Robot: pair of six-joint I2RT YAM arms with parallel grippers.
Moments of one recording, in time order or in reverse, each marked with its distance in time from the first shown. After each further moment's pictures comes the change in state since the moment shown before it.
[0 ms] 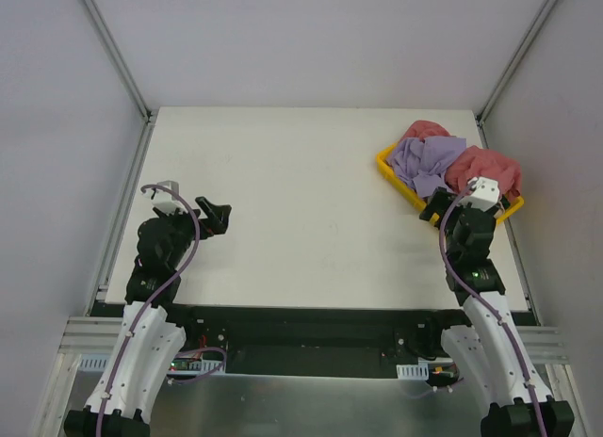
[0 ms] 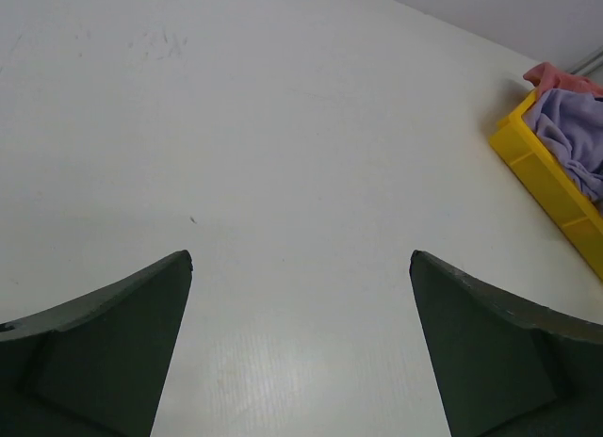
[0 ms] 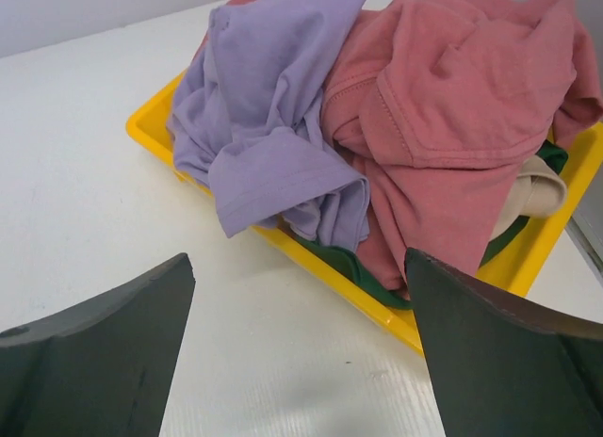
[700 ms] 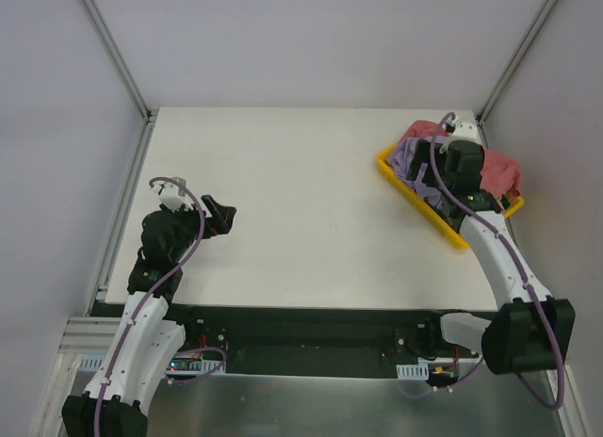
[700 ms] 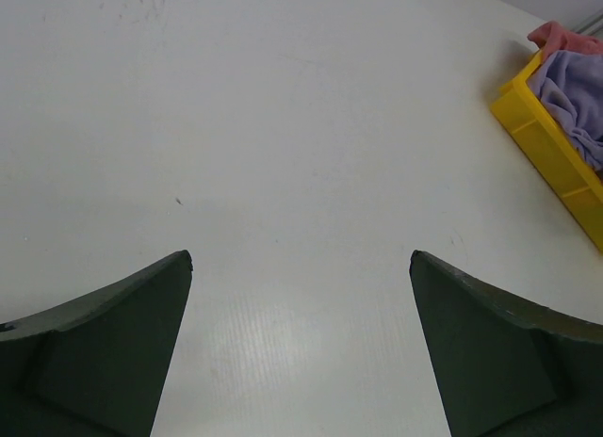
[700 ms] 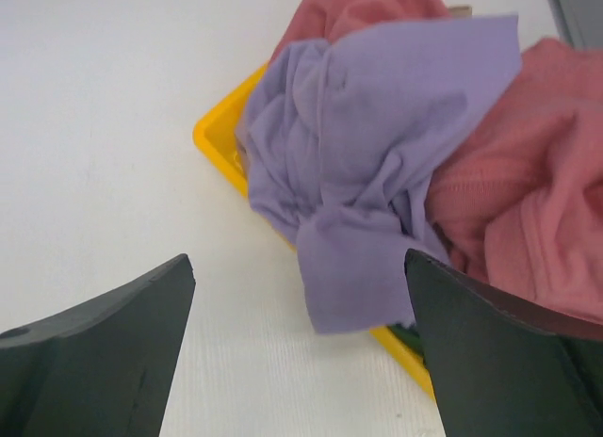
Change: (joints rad) left arm 0.000 0.090 0.014 0.006 0.061 0.010; right arm 0.000 0.504 0.412 -0.110 -0.177 -0.007
